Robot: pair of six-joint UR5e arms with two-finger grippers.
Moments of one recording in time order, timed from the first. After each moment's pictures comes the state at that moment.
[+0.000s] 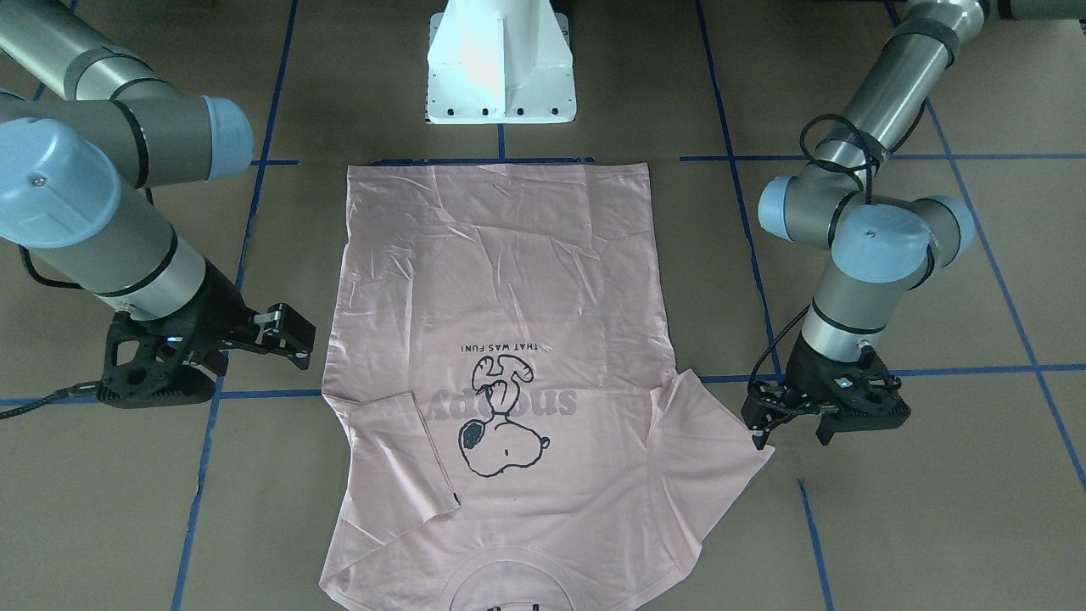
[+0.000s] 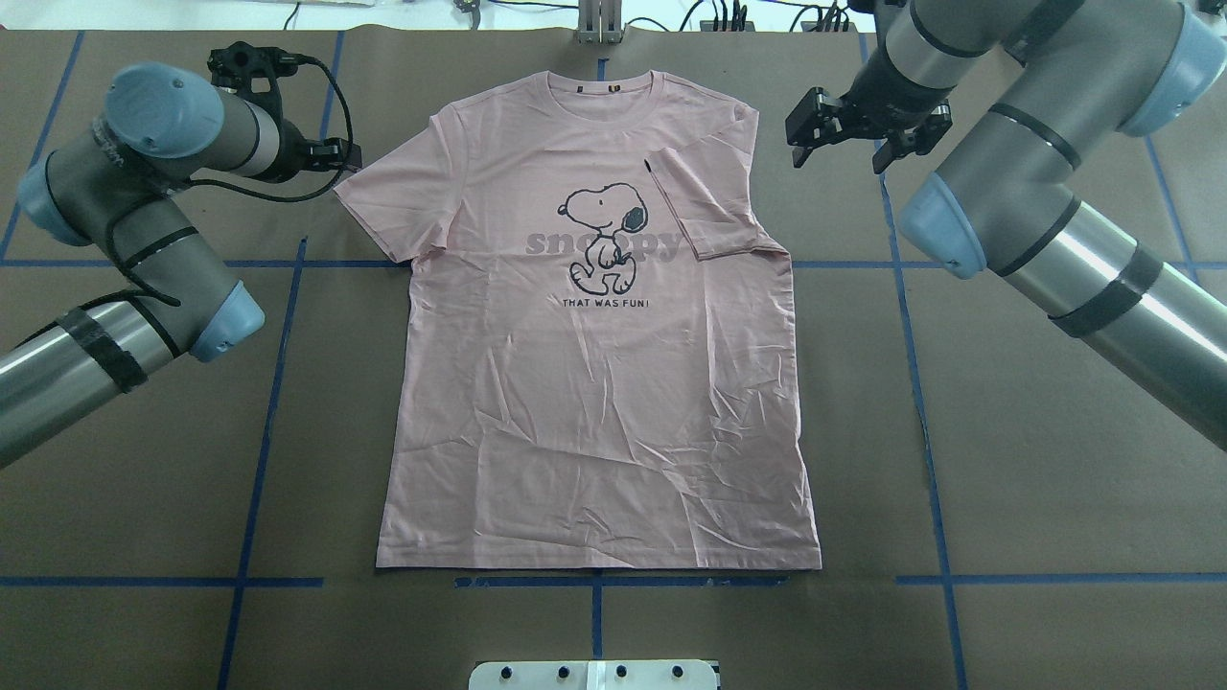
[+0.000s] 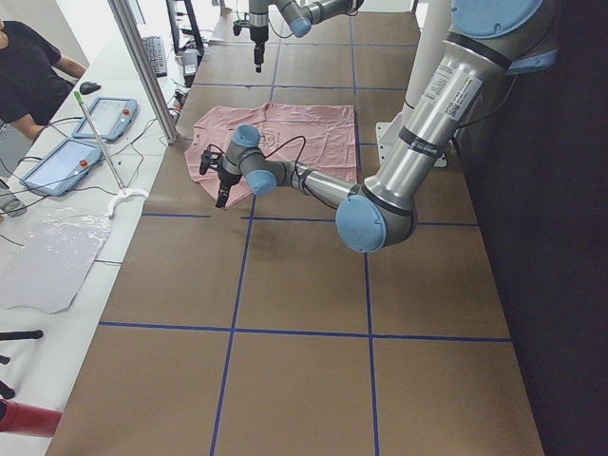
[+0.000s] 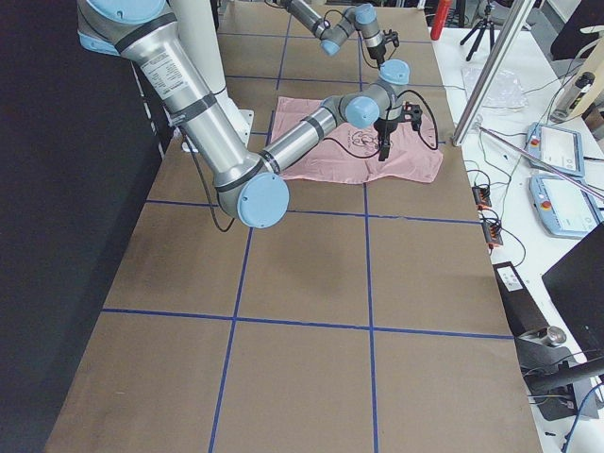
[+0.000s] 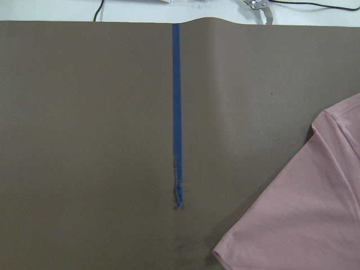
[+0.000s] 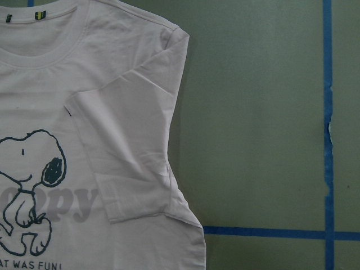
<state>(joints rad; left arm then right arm) -0.88 -2.12 -1.23 -2.27 -1.77 -1.03 0.98 -0.96 1.58 -1.51 2.22 0.86</state>
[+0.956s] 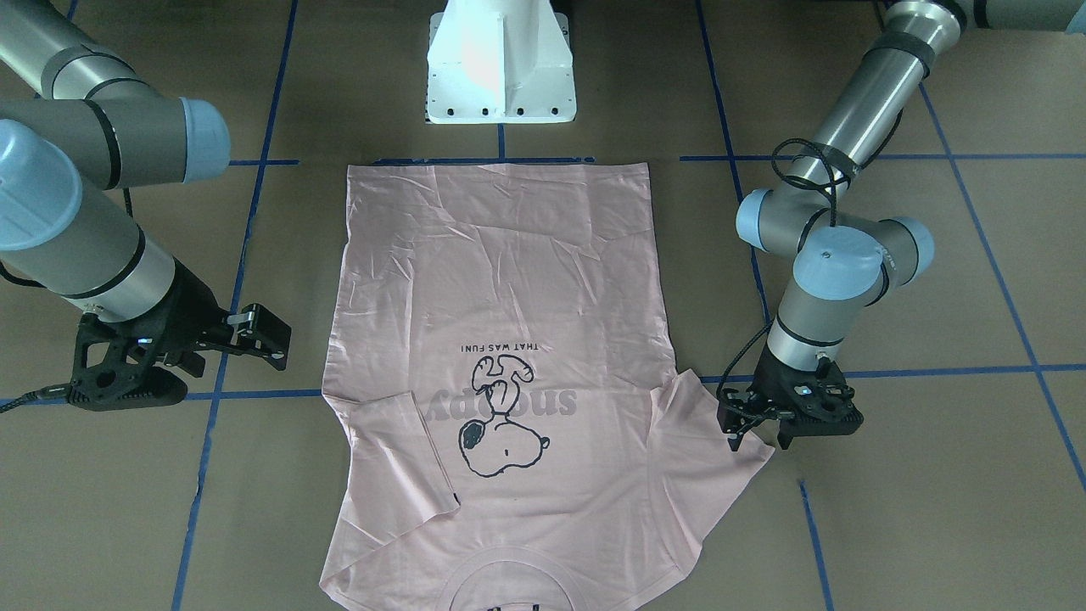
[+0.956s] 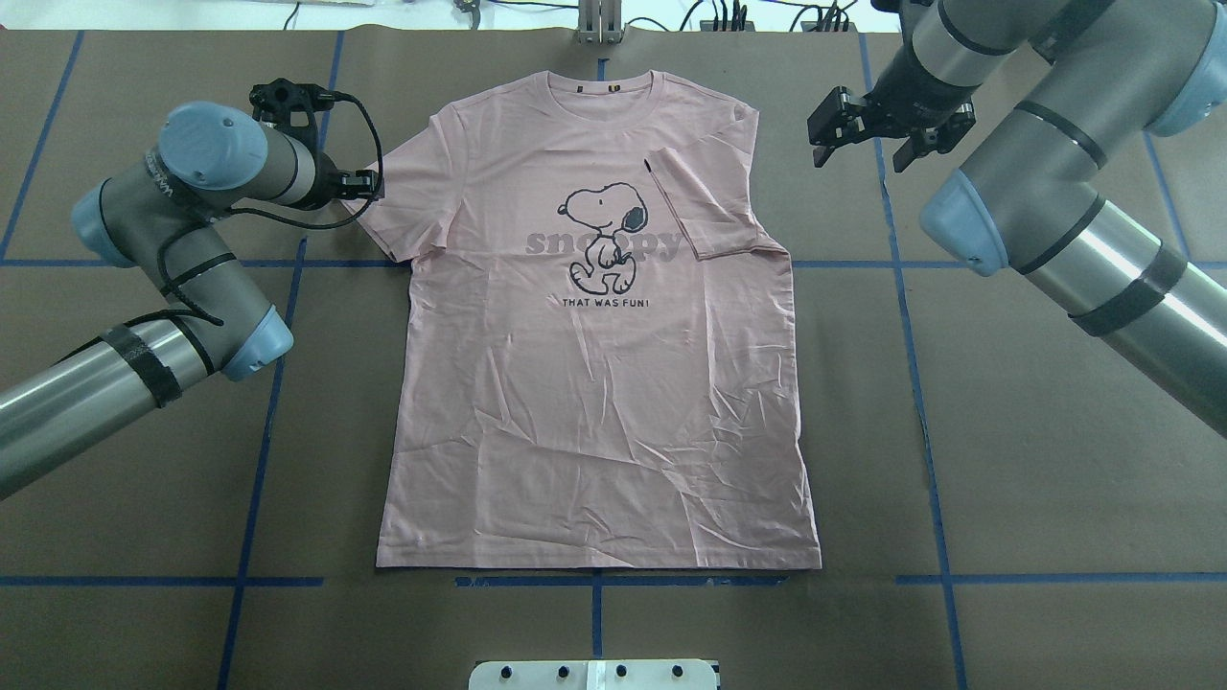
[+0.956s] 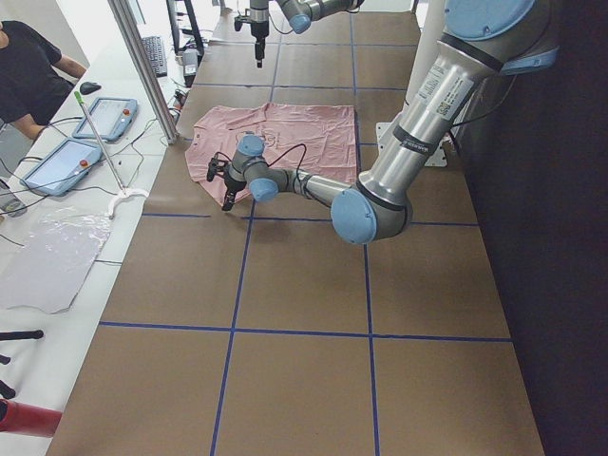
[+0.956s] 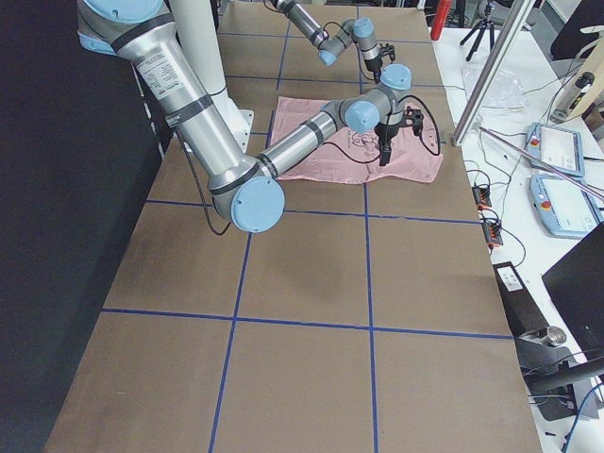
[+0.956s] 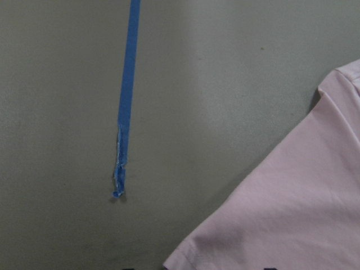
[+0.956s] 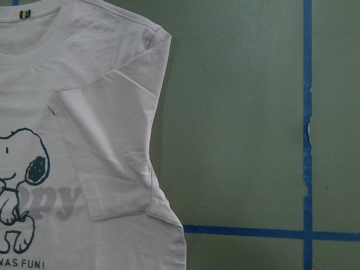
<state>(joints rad) -0.83 -2.16 -1.14 -2.31 -1.76 -1.03 1.00 -0.98 1.58 -1.51 2.22 0.84</state>
